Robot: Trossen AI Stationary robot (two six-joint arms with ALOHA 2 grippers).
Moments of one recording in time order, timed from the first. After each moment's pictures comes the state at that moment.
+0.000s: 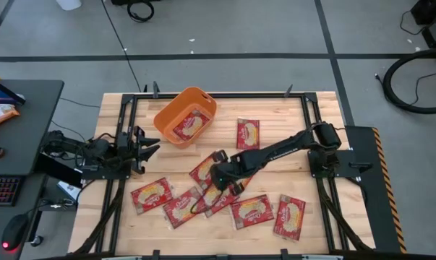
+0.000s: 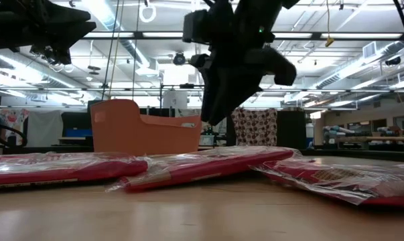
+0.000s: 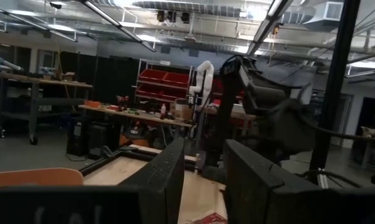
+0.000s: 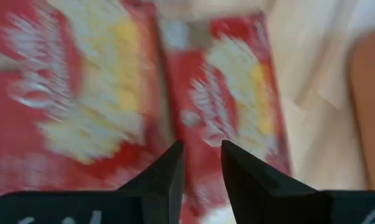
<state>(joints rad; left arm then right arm) -0.28 0.07 0.01 0.40 -0.50 -0.04 0.21 1.98 1.48 -0.64 0.21 -0.36</state>
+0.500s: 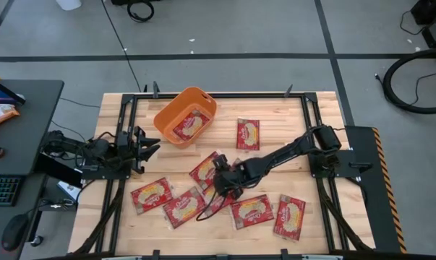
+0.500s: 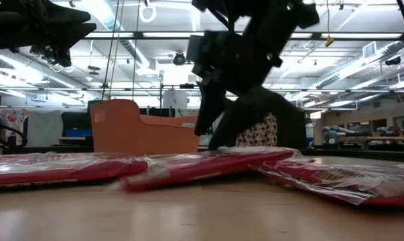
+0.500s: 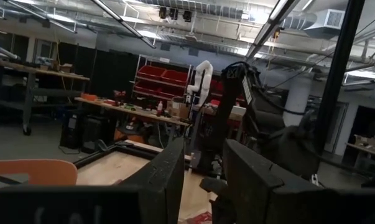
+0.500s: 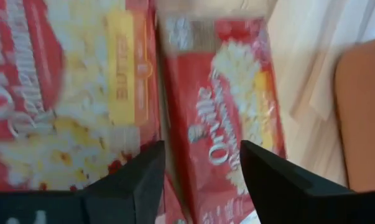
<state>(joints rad) -0.28 0.07 0.01 0.39 -0.50 -0.10 0.26 2.00 1.32 -0.39 0.37 -0.42</state>
